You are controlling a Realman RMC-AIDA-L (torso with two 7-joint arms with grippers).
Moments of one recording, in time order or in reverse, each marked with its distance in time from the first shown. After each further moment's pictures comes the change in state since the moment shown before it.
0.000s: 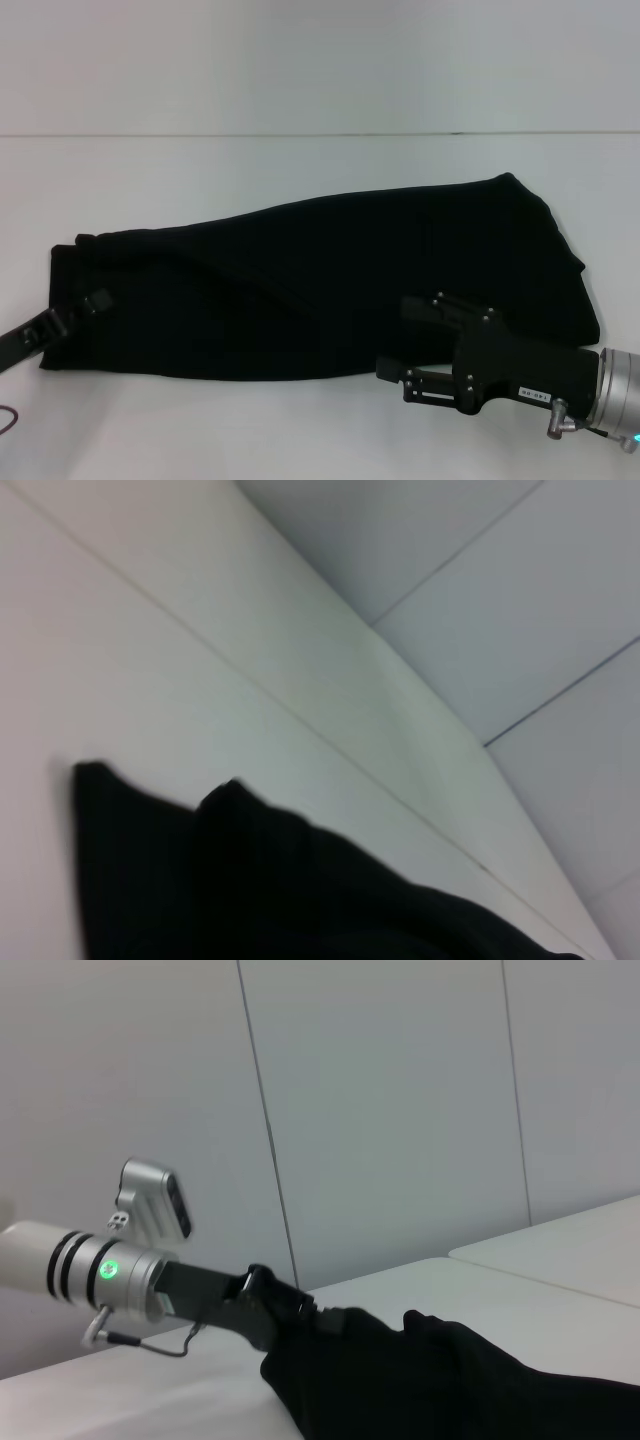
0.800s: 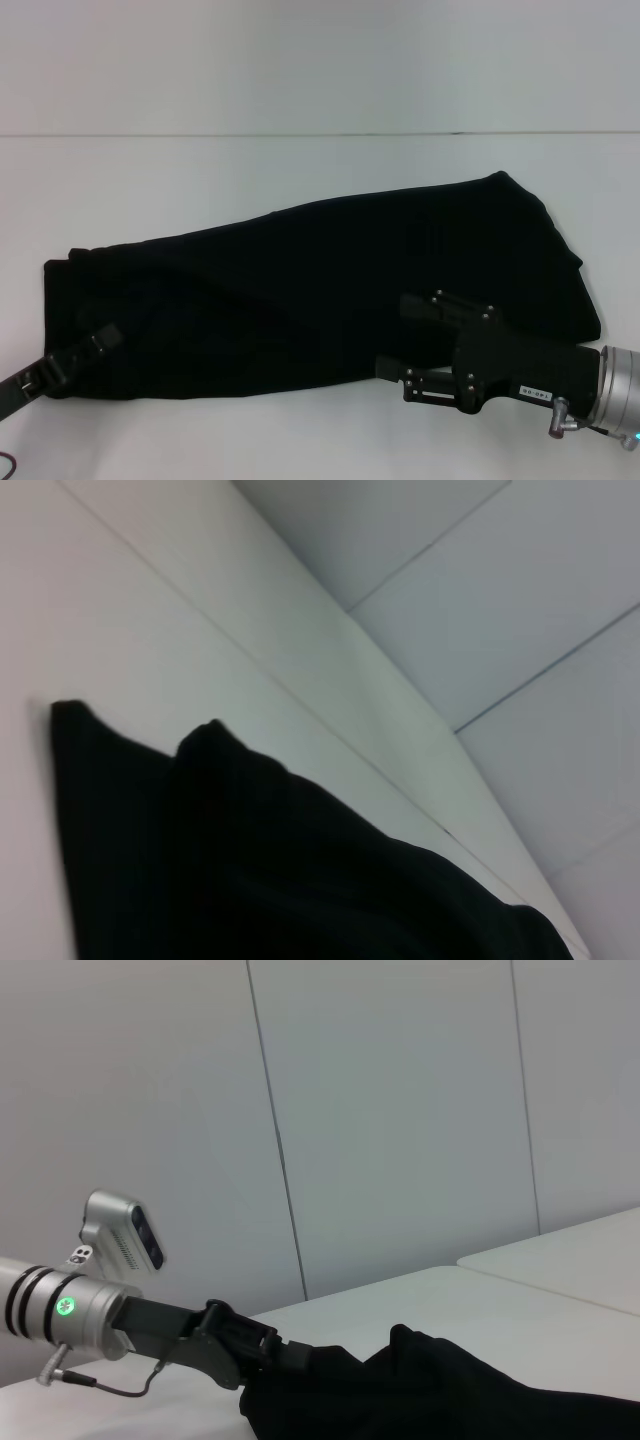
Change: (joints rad) left arm 0.082 -0.028 -0.006 0.001 -0.004 0.095 0.074; right arm 0.003 -0.001 0.000 -0.004 0.000 -0.016 0.000
